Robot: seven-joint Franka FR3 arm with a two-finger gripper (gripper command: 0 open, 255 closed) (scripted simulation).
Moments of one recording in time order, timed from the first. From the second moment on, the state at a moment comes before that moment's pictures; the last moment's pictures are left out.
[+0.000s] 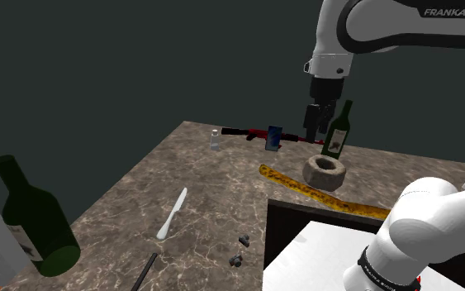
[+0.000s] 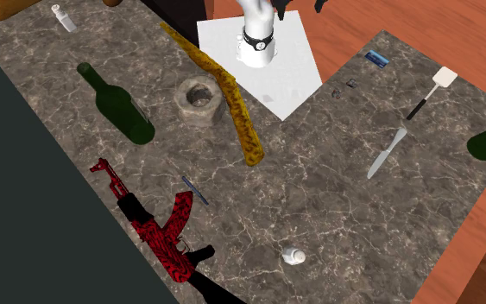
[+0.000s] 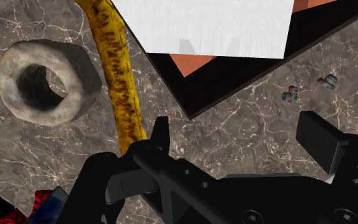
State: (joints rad) arm -0.02 -0.79 0.07 -2.37 0.06 1.48 -0.06
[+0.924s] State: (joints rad) arm -0.06 -0.50 -0.13 -2.30 -0.10 1.70 -0.41
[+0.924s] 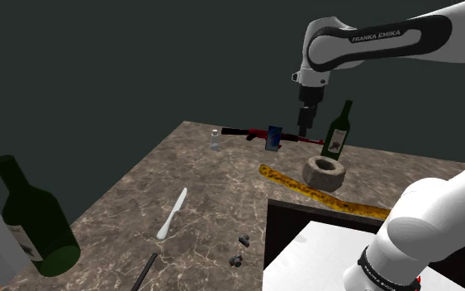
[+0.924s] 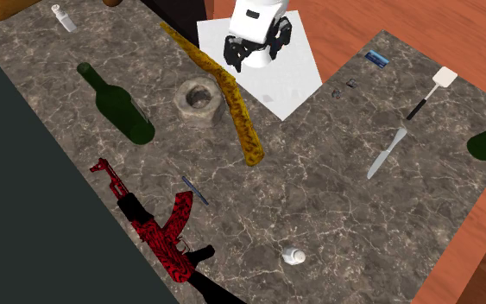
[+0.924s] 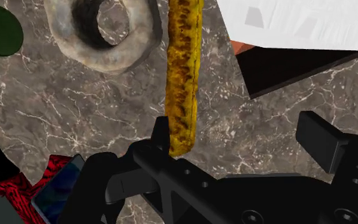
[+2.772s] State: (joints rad) arm -0.19 0.50 -0.28 -1.43 0.03 1.86 -1.07
